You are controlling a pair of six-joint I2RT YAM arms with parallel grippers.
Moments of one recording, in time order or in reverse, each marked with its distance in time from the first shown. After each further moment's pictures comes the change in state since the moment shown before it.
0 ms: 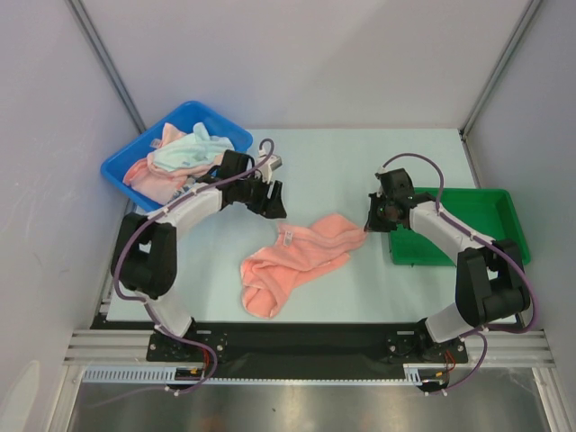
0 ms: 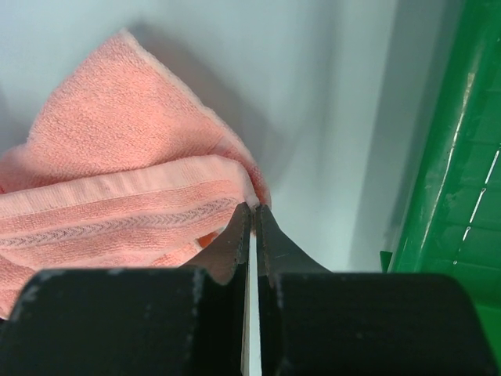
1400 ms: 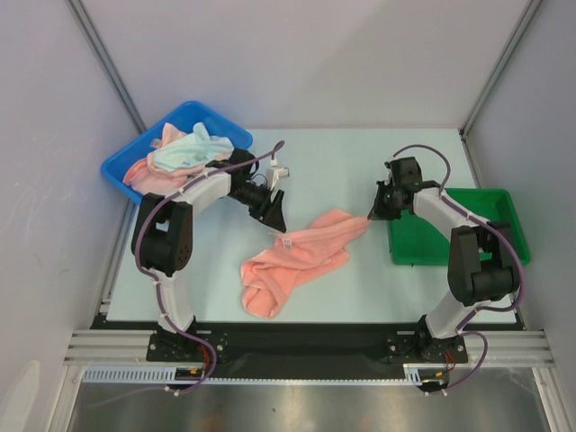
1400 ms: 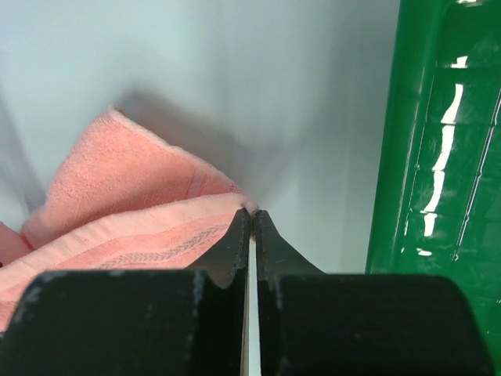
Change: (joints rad) left arm 0.052 0.242 0.233 -0.412 0.309 0.280; right arm -0.117 0.133 0.102 0.034 -0.094 -0.007
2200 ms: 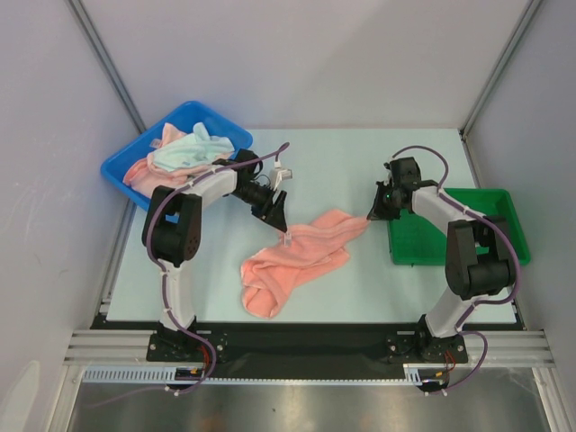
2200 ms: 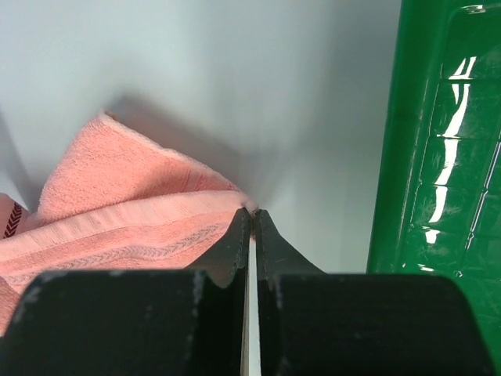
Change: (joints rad) left arm 0.001 0.115 0.091 -0.036 -0.025 0.040; right arm -0.011 0.053 0.017 0.020 -0.017 0.000
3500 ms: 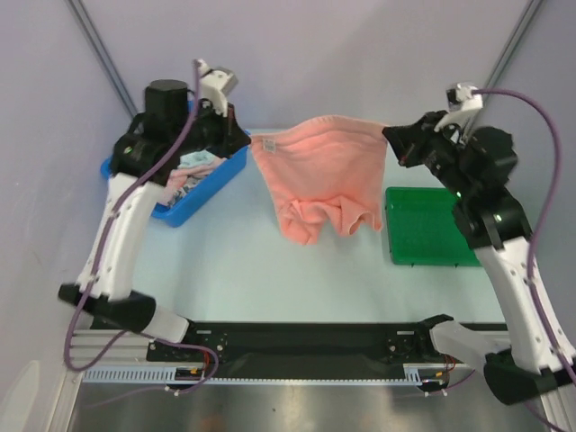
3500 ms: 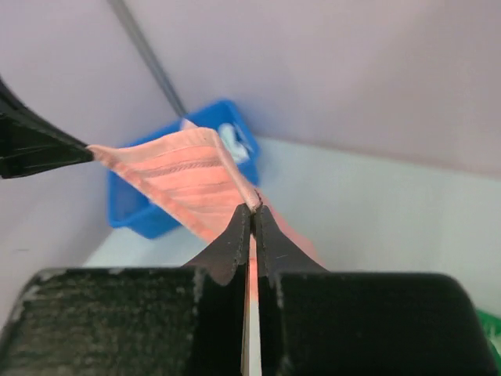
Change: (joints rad) left arm -0.012 -0.542 0.455 -0.121 -0.439 -0.313; right arm 0.119 -0.590 0.359 0.060 0.007 -0.059
